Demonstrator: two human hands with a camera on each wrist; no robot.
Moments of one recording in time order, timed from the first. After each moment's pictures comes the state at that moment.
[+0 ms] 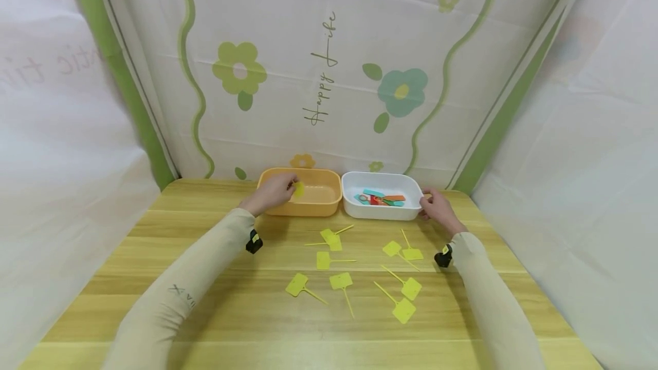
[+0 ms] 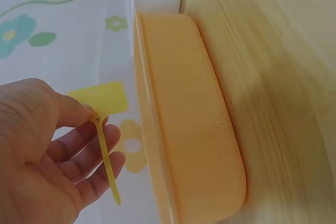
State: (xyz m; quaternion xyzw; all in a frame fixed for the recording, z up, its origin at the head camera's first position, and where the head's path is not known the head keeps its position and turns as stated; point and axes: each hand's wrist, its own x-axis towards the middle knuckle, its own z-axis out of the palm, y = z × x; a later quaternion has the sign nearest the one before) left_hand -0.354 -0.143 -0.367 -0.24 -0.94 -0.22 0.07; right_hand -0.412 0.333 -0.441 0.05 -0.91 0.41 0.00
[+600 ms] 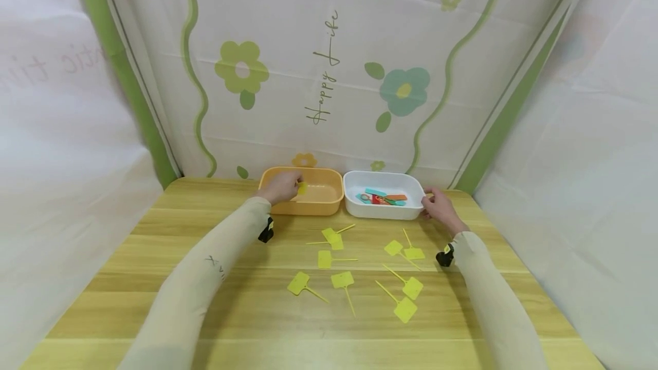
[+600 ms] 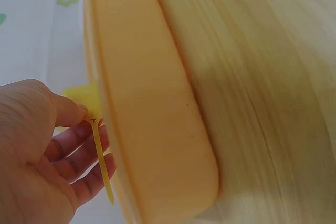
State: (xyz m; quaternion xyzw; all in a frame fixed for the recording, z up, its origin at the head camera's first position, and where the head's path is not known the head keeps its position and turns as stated) left_hand -0.381 -0.136 -0.379 -0.20 -0.96 -0.20 0.00; right_hand -0.415 0.333 -0.442 0.05 -0.91 0.40 0.01
